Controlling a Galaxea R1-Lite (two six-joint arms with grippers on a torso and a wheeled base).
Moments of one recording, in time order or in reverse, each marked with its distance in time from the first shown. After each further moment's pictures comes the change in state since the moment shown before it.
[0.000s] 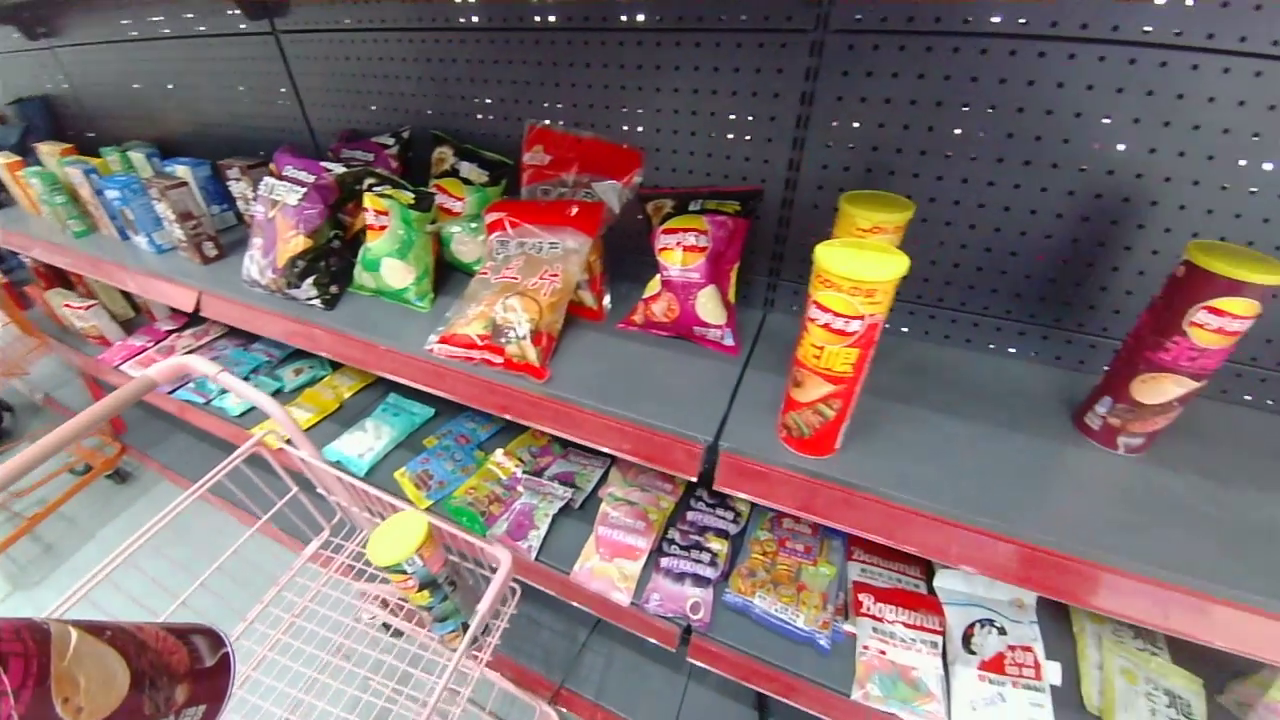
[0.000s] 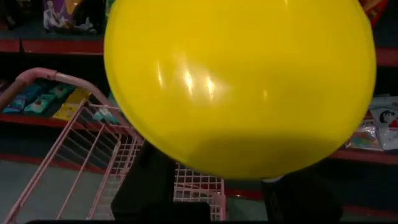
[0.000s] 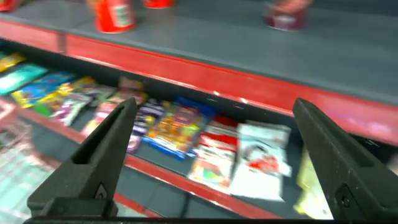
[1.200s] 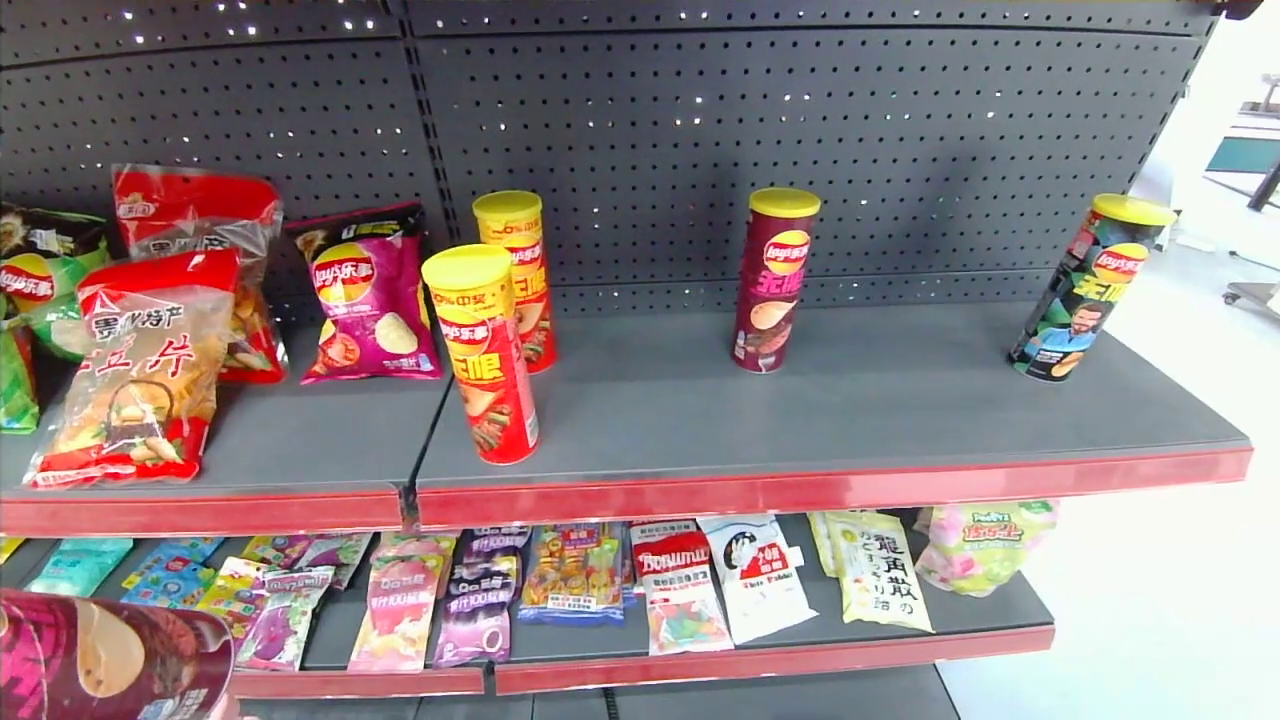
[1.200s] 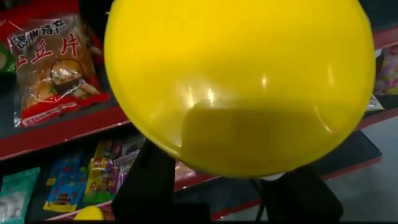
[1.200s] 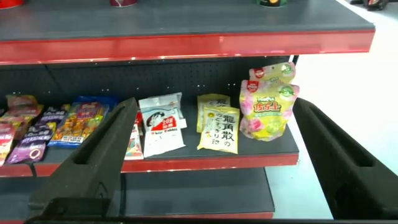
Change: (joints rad) left arm -0.003 0.079 -0.008 -0.023 0.021 0.062; right arm 0.000 0.000 0.000 0.000 0.000 -0.005
